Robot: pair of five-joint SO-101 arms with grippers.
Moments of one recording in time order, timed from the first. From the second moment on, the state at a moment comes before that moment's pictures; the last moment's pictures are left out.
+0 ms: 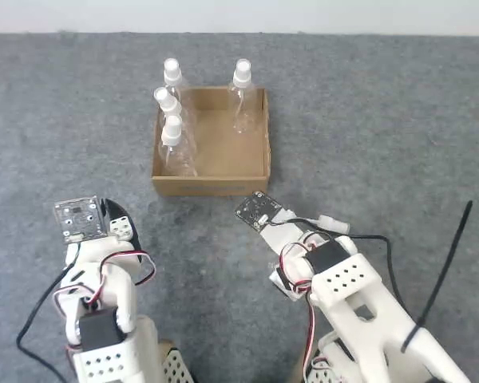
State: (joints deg) left arm -19.0 -103.5 91.0 54.6 4.7; right arm -32.5 -40.5 66.0 59.8 18.9
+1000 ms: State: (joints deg) left arm -19.0 -103.5 91.0 54.6 4.7; right arm -32.4 -40.5 71.6 59.7 43.6
